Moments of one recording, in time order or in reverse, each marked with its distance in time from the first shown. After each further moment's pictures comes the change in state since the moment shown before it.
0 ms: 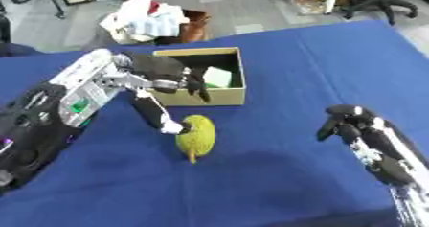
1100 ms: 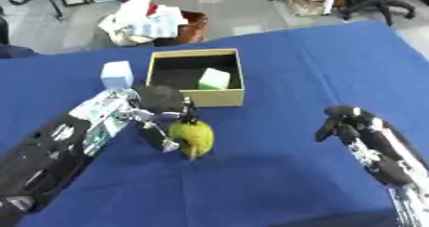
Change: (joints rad) left arm 0.040 -0.065 0.057 0.055 -0.119 0.023 0.303; right arm 0.000 0.000 0.000 0.000 0.000 0.000 -0.001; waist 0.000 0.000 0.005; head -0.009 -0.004
